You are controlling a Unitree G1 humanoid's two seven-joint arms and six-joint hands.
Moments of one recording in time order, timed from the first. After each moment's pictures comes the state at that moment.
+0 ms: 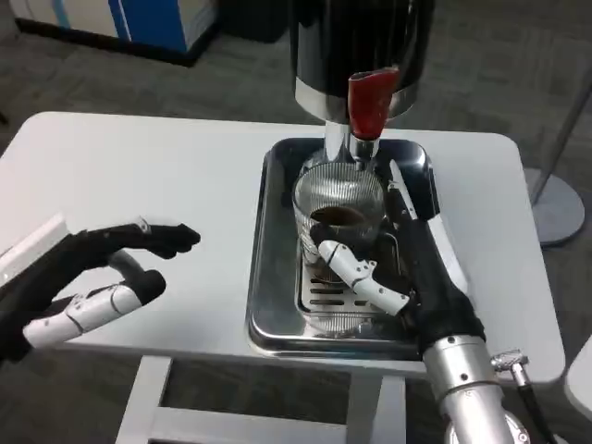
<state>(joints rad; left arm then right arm) -0.36 0.74 0.14 0.55 -0.03 -0.84 -0.54 -0.44 -0.02 0.14 0.31 -0.31 -0.21 -0.19</state>
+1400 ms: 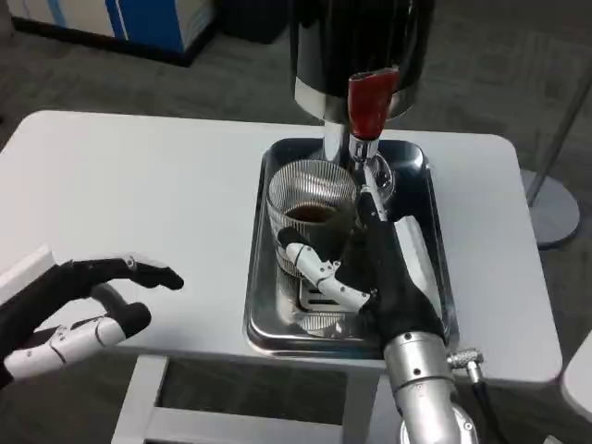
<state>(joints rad) -0.27 0.78 0.15 0.52 -0.03 -0.84 -0.55 -0.52 0.05 0.20 0.45 -0.37 -0.18 -0.31</state>
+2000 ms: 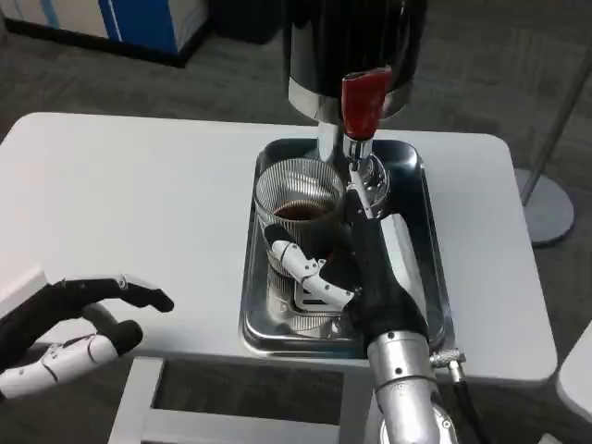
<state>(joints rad) -0.22 0.79 0.16 0.54 -0.03 -0.84 -0.55 -0.56 0.08 0.22 0.52 -0.39 -0.21 -0.39</state>
